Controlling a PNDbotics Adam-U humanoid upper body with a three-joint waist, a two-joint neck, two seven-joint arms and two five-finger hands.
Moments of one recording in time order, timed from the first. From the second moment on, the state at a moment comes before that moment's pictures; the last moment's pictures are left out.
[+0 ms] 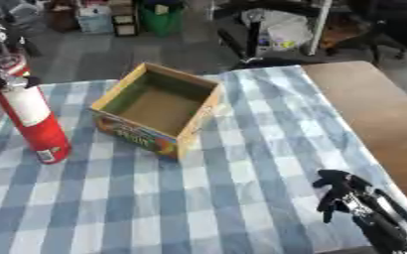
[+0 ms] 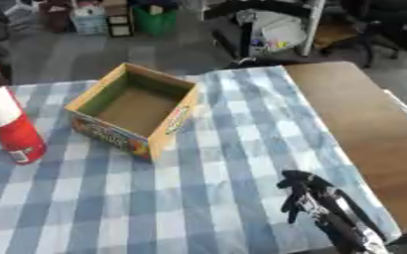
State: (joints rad) left arm -0.94 0.81 -0.10 -0.81 -0.68 -0.55 -0.58; right arm 0.04 -0.16 0.08 -1.75 -0.08 -0.09 0.39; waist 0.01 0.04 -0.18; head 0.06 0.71
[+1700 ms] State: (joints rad) left arm -1.05 0.76 -0.08 -0.99 -0.40 -0.56 -0.56; right arm 0.01 -0.16 0.09 -1.75 -0.10 -0.09 0.40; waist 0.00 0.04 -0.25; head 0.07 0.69
